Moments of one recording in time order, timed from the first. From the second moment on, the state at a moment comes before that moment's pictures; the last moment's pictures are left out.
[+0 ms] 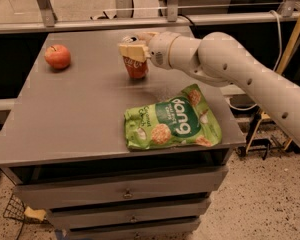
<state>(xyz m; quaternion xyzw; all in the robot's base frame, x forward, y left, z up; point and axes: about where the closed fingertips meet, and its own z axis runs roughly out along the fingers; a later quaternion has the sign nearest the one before) 0.704 0.047 0.932 -0.35 0.66 0.29 0.60</state>
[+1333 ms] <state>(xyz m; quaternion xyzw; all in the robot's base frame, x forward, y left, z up) 0.707 0.043 0.921 -0.31 0.65 0.32 0.62</state>
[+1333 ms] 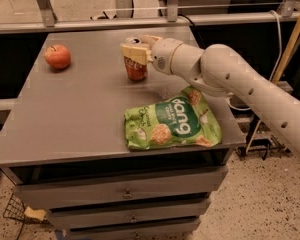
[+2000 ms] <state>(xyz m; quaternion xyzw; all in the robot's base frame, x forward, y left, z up) 0.706 0.048 0.921 -0.31 0.65 0.32 0.62</state>
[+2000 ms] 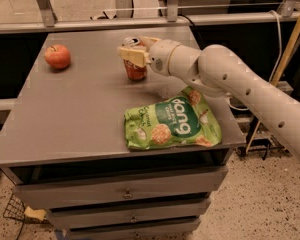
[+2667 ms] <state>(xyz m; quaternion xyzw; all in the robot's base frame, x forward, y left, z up) 0.702 0.024 0.948 -0.33 0.65 0.27 0.63</state>
